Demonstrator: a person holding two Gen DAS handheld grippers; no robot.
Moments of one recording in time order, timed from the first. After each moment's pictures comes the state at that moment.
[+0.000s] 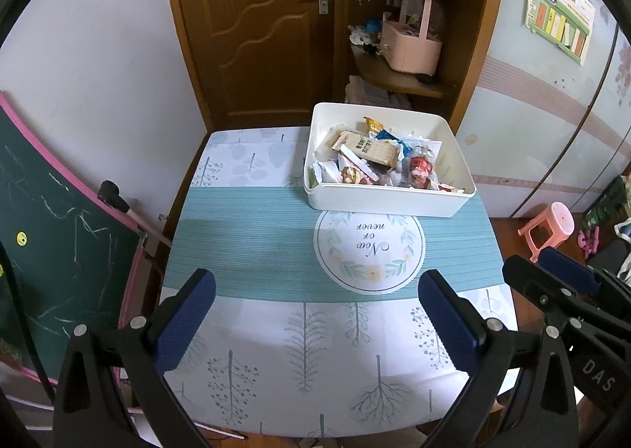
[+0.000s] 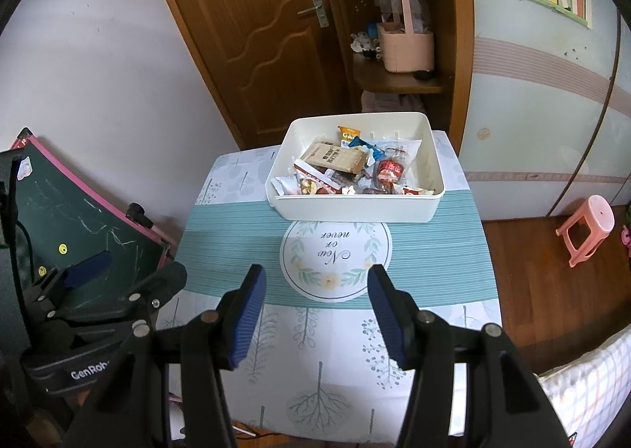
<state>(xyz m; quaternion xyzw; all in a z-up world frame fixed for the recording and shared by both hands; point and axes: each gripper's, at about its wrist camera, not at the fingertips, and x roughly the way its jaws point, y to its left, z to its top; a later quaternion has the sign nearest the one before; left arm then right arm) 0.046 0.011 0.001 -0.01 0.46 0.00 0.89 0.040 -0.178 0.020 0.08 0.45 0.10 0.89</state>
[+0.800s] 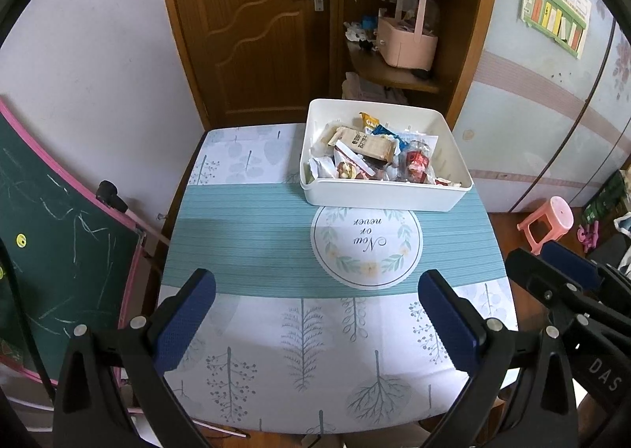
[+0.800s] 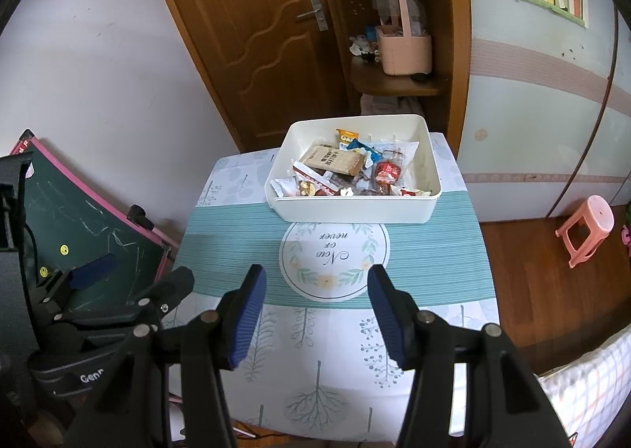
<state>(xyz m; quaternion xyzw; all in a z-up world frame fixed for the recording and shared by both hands) 0.040 0.006 0.000 0.00 0.46 -0.01 0.89 0.034 -0.183 0.023 0.08 0.44 0.10 0.89</state>
